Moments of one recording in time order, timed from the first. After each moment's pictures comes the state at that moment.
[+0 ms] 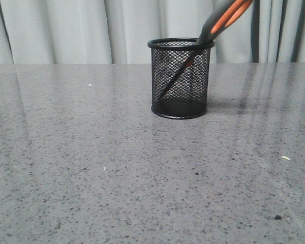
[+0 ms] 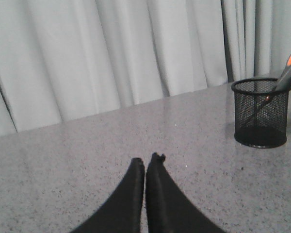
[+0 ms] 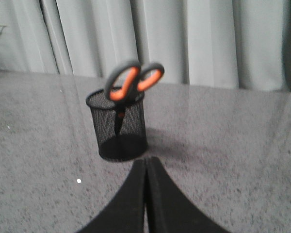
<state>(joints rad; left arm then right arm) -0.31 0.00 -0.17 -0.36 0.24 0.47 0.33 0.04 -0.22 0.31 0.29 -0.24</state>
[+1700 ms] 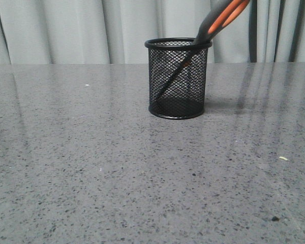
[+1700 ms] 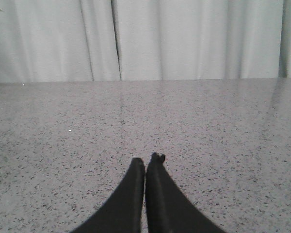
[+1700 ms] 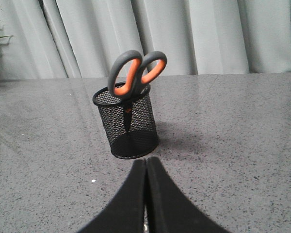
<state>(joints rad) 0.02 0.00 0.00 -0.04 0.10 0.07 0.33 0.04 -0.20 0.41 0.28 -0.24</state>
